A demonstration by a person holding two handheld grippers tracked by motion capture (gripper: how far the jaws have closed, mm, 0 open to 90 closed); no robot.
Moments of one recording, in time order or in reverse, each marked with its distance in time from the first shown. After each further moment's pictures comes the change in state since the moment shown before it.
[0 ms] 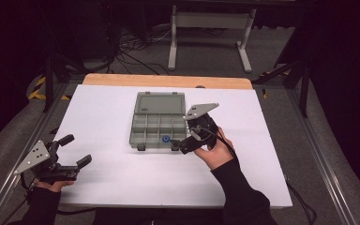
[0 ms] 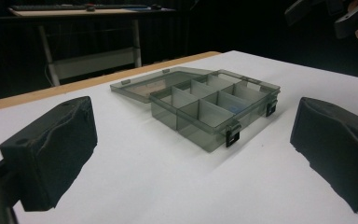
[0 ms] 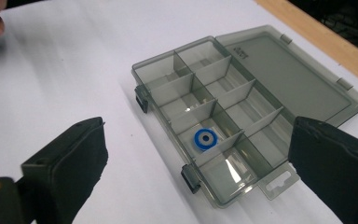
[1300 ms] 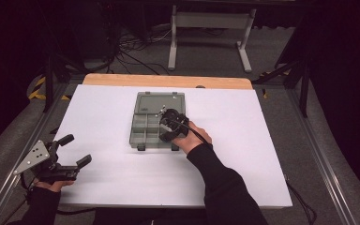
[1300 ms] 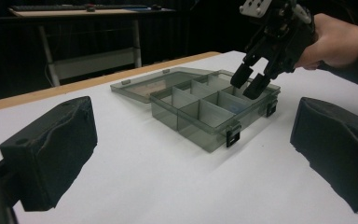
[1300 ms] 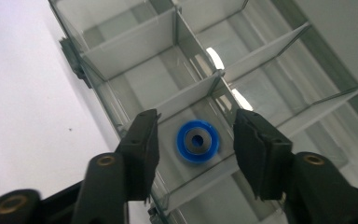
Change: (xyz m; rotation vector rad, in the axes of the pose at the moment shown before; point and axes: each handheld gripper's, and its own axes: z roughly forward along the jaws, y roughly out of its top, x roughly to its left) left arm 0.001 0.000 0.000 0.002 -0.001 0.001; right arm -0.024 0.014 0.119 0.366 0.025 0.005
